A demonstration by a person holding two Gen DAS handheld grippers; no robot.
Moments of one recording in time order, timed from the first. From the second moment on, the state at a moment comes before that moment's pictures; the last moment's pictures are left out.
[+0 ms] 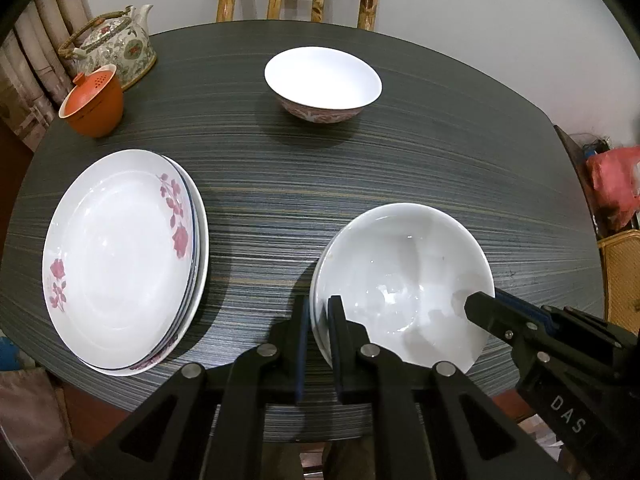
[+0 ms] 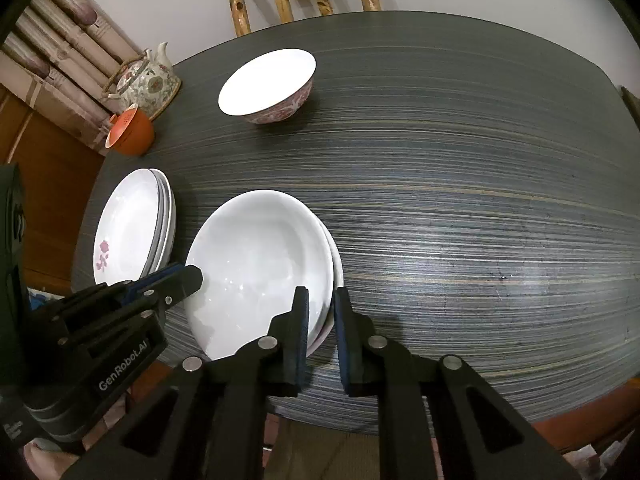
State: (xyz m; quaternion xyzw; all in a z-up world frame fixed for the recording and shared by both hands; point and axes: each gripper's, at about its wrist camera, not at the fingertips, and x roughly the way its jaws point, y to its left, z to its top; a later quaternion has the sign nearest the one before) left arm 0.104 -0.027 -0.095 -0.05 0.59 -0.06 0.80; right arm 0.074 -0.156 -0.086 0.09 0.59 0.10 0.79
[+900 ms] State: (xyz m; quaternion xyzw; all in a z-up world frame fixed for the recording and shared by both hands) left arm 0.106 -0.017 -0.086 -0.08 0.58 -0.07 0.80; right arm 0.077 -0.165 -0.096 0.11 0.60 0.10 0.79
